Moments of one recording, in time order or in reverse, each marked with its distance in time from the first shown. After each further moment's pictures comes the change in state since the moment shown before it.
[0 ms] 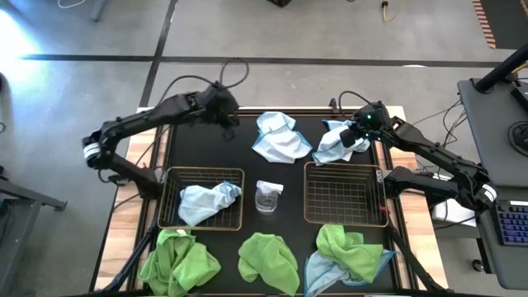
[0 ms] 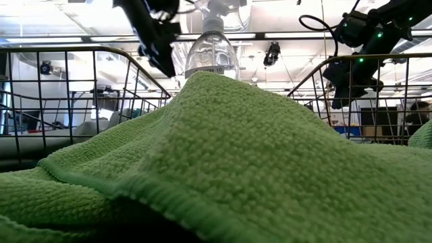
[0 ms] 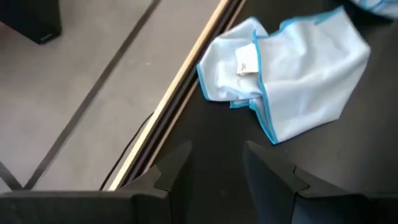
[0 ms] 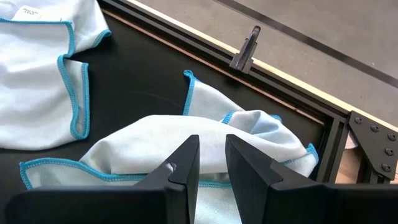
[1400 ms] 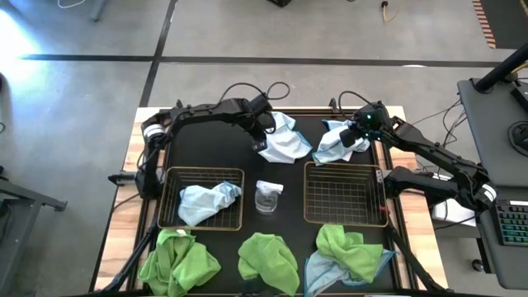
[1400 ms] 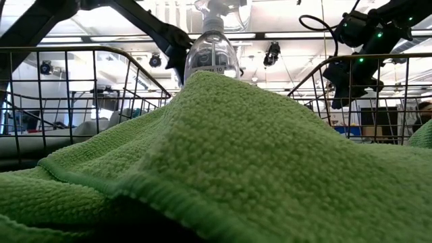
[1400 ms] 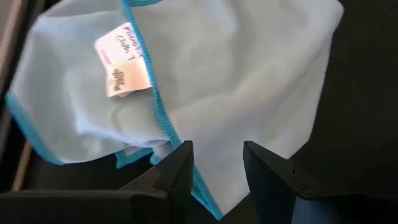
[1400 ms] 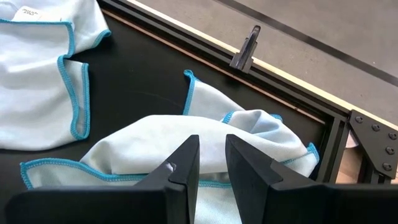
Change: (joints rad) left arm 0.012 0.578 0.231 0.097 0.370 0.130; right arm 0.000 0.000 0.000 -0.001 0.000 0.006
